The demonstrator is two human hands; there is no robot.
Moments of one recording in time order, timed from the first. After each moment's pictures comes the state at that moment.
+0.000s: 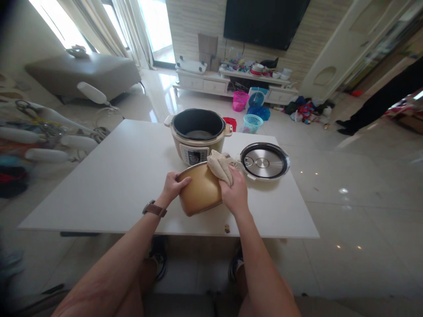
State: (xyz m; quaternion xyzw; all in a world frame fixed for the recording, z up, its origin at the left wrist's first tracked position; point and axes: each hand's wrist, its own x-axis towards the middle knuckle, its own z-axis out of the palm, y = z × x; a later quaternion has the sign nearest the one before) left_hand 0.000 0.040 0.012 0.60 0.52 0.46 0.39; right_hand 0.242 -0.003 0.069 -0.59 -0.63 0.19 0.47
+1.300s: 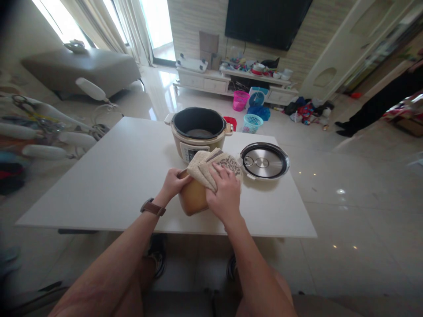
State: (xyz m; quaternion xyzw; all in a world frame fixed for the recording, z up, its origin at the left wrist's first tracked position) left_hand 0.004 0.042 0.022 0.63 0.52 0.44 0.37; right_hand 0.208 -0.030 0.095 -0.57 -0.74 0.08 0.35
